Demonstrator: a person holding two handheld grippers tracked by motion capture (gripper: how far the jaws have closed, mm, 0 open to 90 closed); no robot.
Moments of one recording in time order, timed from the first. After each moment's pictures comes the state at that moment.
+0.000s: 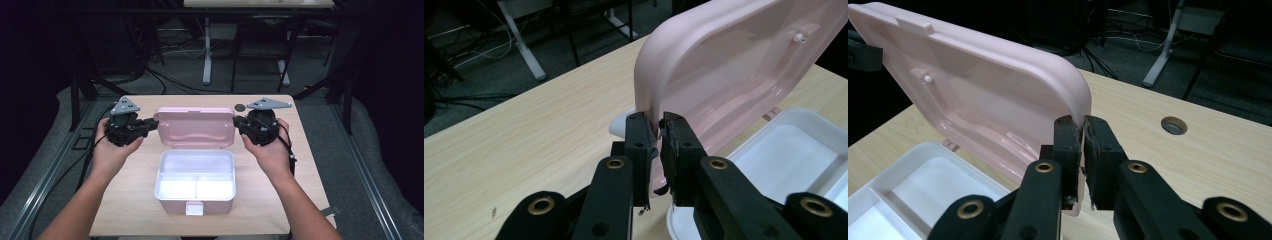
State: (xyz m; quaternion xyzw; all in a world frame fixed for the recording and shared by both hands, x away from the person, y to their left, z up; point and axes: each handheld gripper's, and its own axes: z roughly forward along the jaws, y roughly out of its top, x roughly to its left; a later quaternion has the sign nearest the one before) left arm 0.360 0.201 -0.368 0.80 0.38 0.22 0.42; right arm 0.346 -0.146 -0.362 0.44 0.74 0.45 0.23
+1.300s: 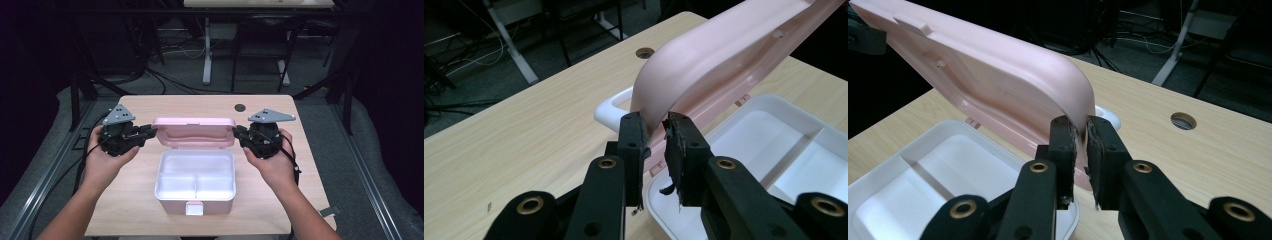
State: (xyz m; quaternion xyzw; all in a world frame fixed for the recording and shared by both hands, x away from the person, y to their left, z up) left arm 0.331 0.204 -0.362 0.80 0.36 0.21 0.43; right arm 0.317 -0.148 -0.366 0.42 0.75 0.45 0.22
